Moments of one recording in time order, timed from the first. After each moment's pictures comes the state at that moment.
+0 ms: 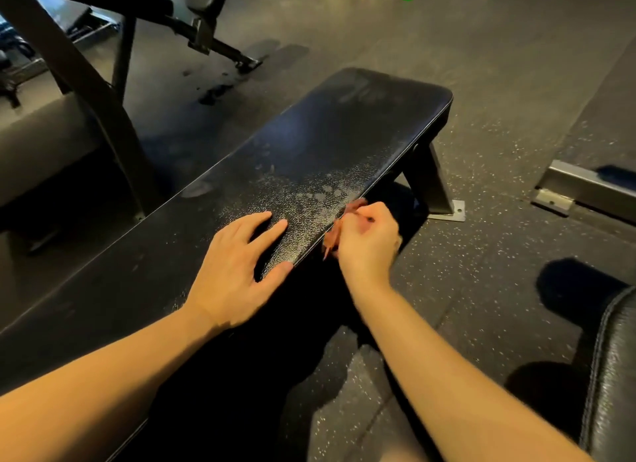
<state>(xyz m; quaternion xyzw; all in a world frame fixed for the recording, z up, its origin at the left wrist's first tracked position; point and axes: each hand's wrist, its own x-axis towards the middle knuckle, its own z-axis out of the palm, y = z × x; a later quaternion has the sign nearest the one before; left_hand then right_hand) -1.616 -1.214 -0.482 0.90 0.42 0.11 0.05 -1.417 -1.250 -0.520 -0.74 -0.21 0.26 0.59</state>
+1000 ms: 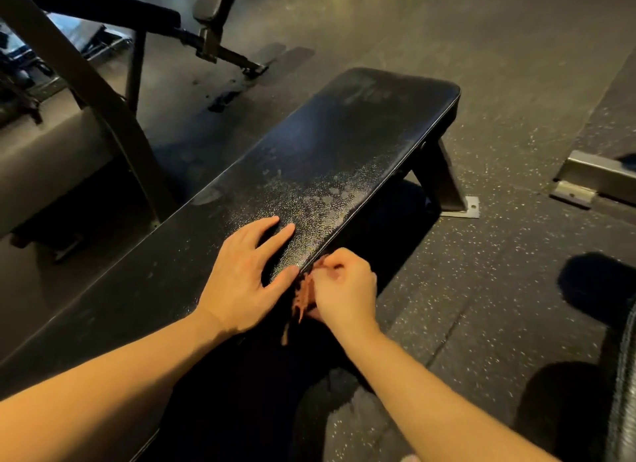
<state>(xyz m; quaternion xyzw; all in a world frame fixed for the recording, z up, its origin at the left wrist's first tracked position) -1.618 -1.214 -0.480 0.90 0.41 0.11 0.06 -1.464 -1.286 -0.525 -0.71 -0.28 0.36 0.53</state>
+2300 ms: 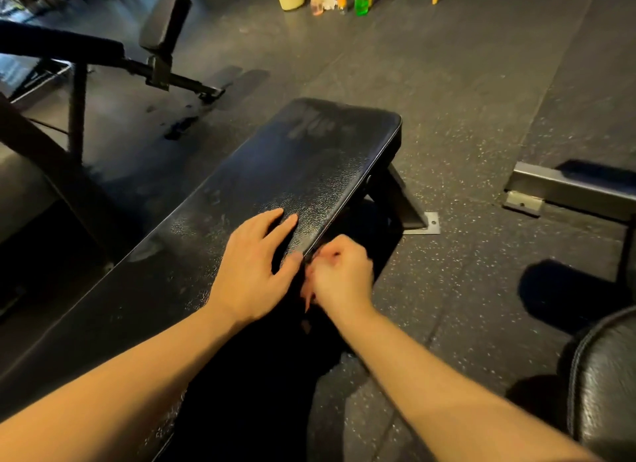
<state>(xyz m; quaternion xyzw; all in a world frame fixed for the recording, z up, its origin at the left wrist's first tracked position) -1.501 -1.161 -0.481 0.91 0.39 0.12 0.06 -1.371 -1.233 -0.523 -0.76 -0.25 0.31 0.52</state>
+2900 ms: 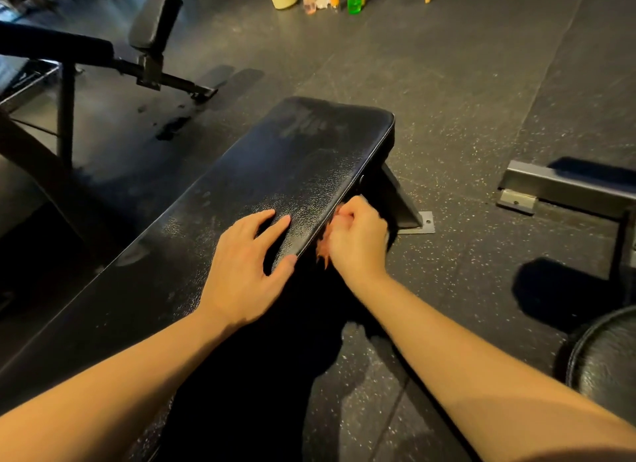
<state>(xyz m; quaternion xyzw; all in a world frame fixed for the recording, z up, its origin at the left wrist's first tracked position) -1.499 -1.160 -0.481 0.91 0.40 0.11 0.05 -1.327 -1.213 -0.505 -0.77 -0.28 0.22 0.53</state>
